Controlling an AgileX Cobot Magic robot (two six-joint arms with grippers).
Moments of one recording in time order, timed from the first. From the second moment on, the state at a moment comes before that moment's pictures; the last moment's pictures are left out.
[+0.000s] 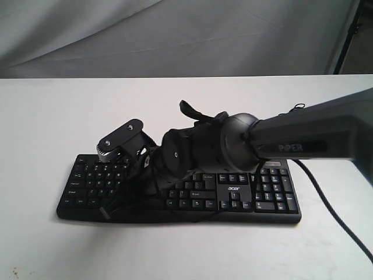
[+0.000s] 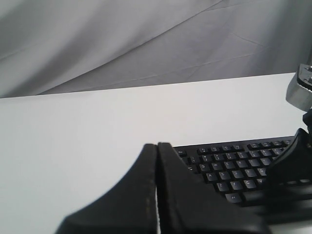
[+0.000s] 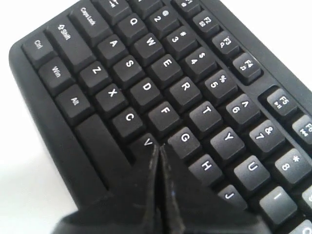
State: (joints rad) left arm -0.17 0.00 0.00 0.04 0.26 -0.02; right arm 0.85 2.12 -1.30 0.42 0.23 -0.42
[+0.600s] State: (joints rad) left arm -0.17 0.00 0.00 0.04 0.26 -0.02; right arm 0.84 2.13 -1.30 0.41 0.22 -0.42
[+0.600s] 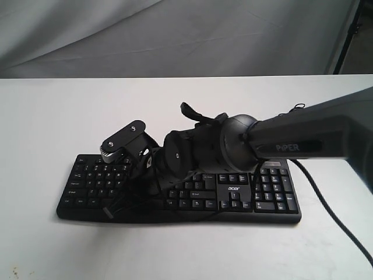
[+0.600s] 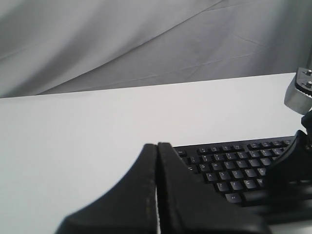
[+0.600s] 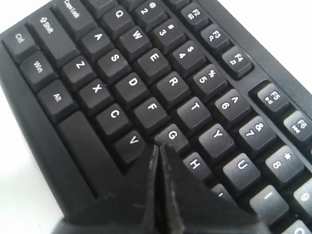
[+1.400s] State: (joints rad) left arm -0.17 0.00 0.00 0.04 0.26 -0.02; right arm 0.84 2.14 -1.30 0.38 0.21 -0.42
